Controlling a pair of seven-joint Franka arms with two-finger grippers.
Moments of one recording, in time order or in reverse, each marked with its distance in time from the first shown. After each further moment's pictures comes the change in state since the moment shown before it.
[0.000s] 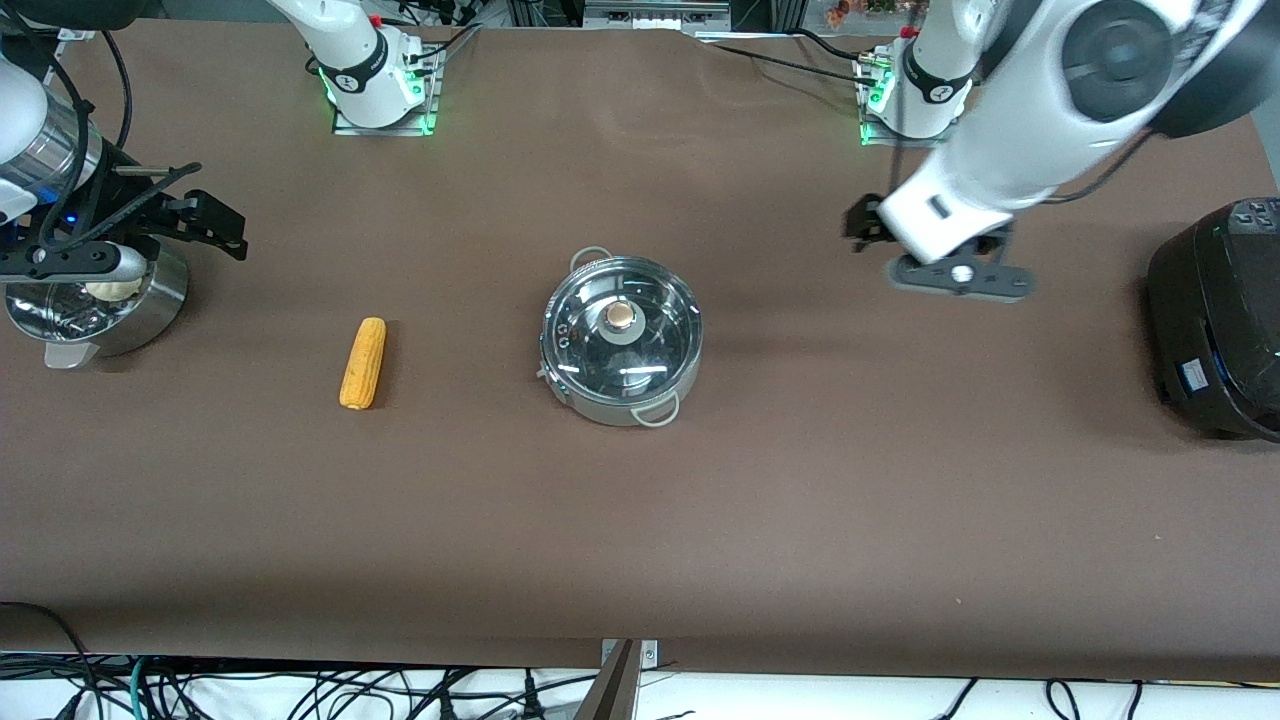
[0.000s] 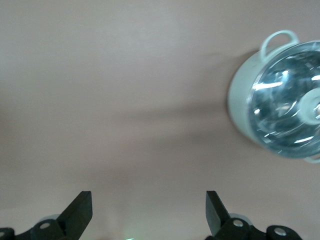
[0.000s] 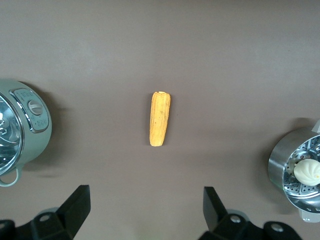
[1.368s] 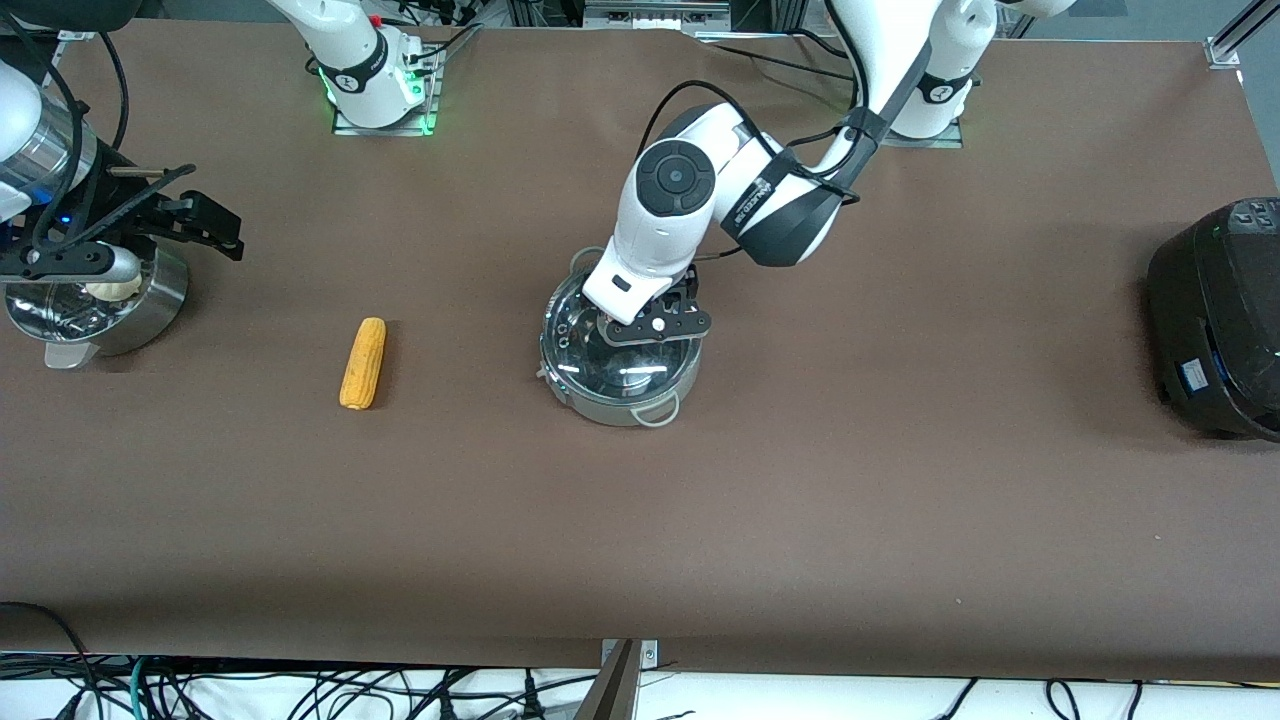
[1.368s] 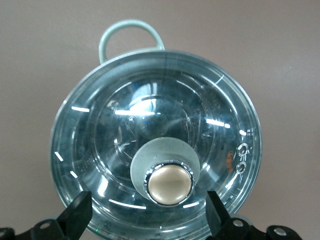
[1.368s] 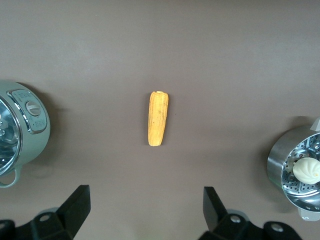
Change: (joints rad) left arm -0.324 0.400 -0.003 0.127 -0.044 0.461 -0.517; right arm -0.010 0.000 0.000 0.000 0.000 -0.002 0.000
